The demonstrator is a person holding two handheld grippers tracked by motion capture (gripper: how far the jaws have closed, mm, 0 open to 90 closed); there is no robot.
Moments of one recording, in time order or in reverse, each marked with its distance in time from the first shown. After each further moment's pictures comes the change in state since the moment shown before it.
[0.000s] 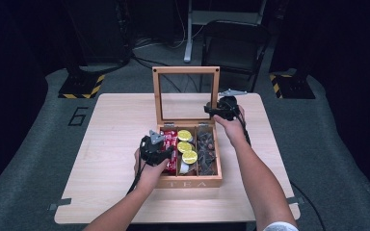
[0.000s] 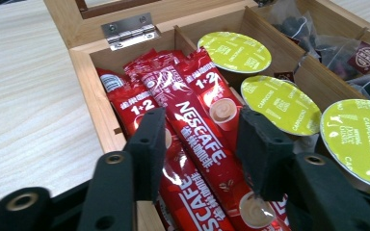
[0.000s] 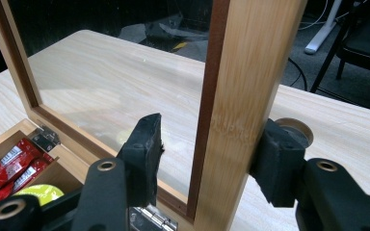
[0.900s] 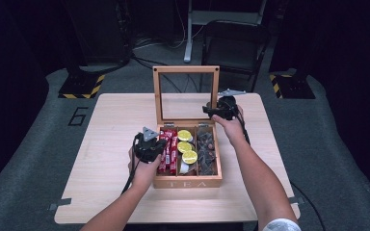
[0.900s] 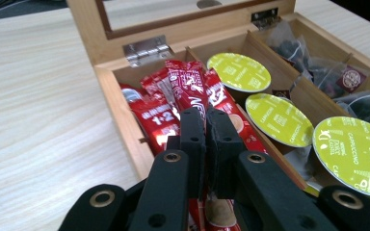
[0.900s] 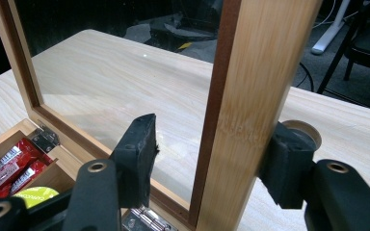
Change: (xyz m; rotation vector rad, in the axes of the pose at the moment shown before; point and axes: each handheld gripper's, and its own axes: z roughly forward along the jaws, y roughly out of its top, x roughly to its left) left arm 0.014 0.010 -0.020 -0.049 -0.018 -0.033; right arm -0.002 -0.001 0.007 -0.002 0.025 0.002
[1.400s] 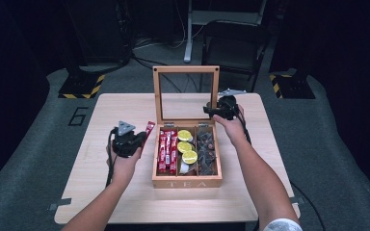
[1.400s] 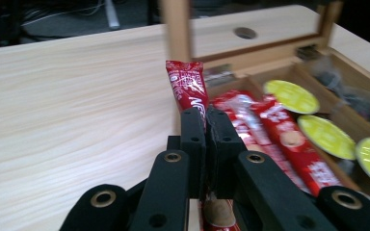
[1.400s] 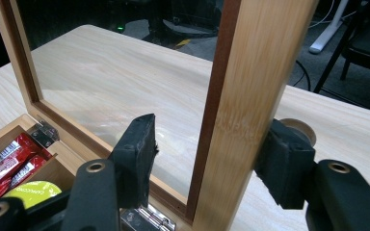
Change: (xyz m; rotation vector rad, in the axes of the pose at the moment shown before) left arm 0.063 0.004 -0.039 -0.050 0.067 -0.065; right arm 0.000 0.002 -0.004 0.014 -0.010 -0.019
